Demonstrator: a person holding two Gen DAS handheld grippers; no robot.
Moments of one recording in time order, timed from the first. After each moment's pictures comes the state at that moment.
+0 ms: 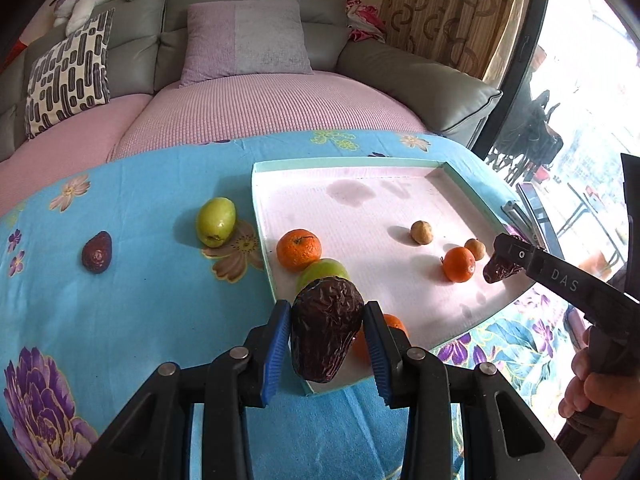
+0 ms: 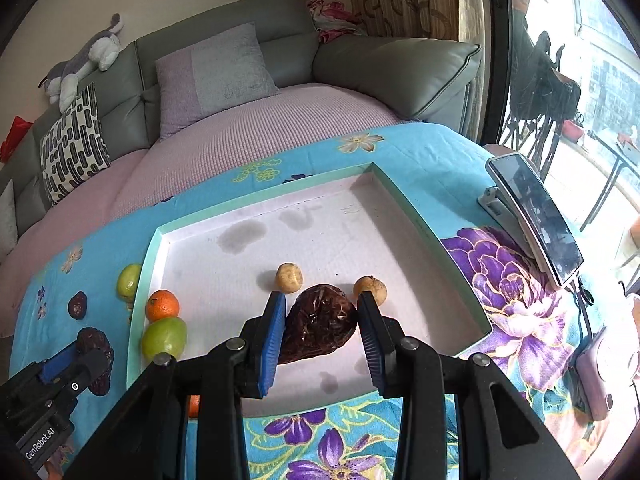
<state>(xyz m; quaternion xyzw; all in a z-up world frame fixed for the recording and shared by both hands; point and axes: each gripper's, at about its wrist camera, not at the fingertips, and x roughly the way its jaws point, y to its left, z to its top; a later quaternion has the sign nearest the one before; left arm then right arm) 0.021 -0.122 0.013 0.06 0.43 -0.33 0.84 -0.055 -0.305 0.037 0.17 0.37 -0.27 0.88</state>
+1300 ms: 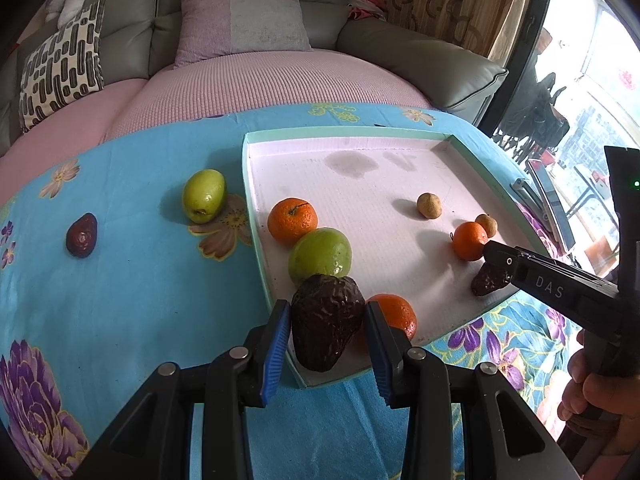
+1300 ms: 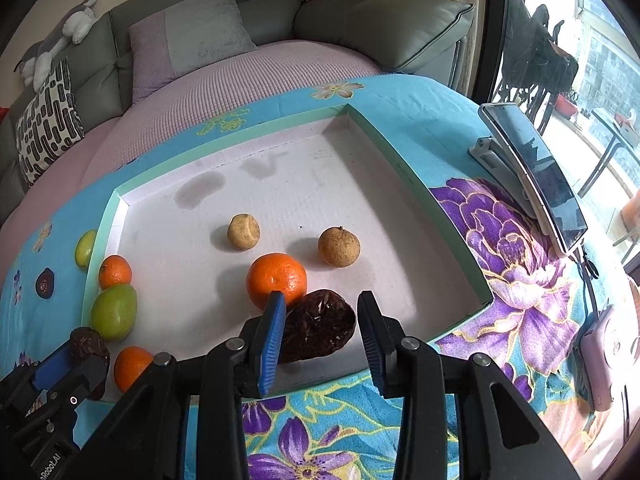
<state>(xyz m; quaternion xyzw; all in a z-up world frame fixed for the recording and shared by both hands) 0.023 -0.131 -0.007 0.08 0.45 -0.32 0.83 -0.047 -0.317 0.000 0.18 0.43 -0.27 0.84</state>
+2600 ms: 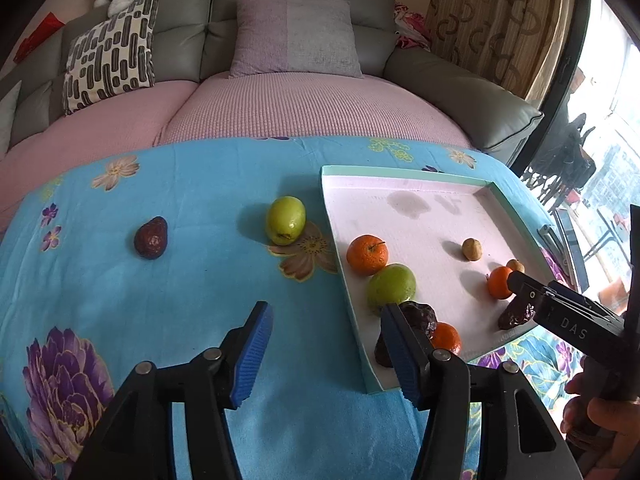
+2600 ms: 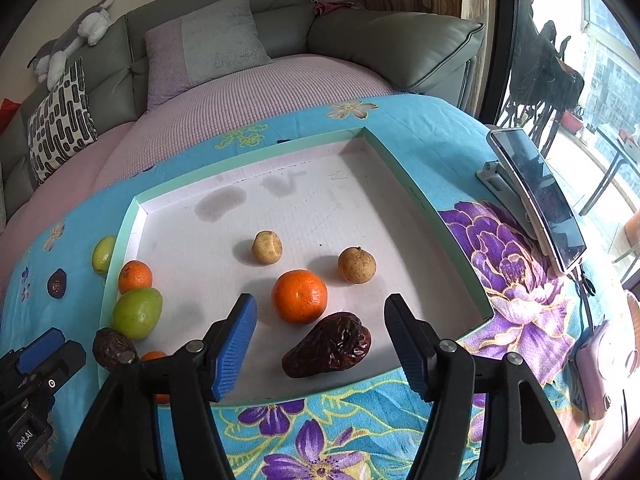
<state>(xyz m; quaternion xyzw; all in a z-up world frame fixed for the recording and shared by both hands) 0.046 -0.079 0.018 0.04 0.44 -0.25 0.86 -0.045 -0.304 0.016 0.16 0.41 -0.25 0.86</state>
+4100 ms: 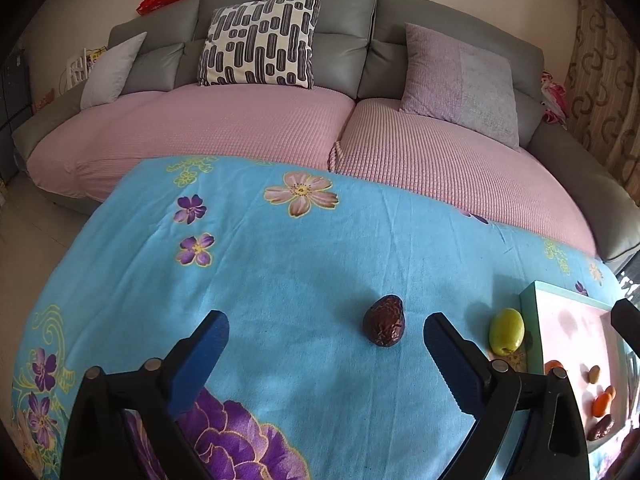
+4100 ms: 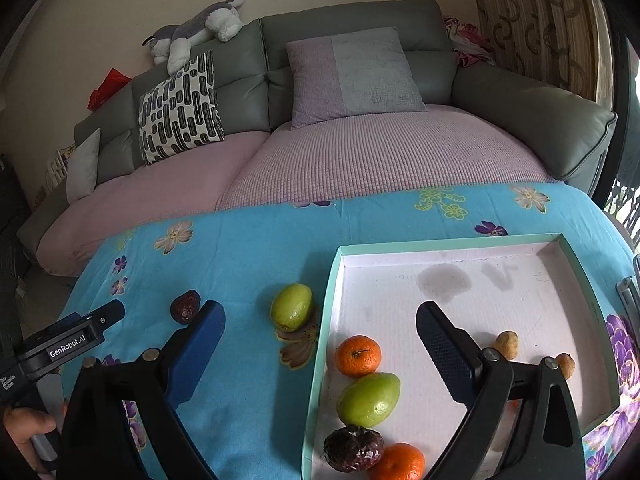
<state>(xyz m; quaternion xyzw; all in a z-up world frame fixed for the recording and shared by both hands) 0.155 0.048 0.022 -0.04 0.42 -0.06 0.91 0.067 -0.181 0.059 0.11 0.35 -0.07 0.93</state>
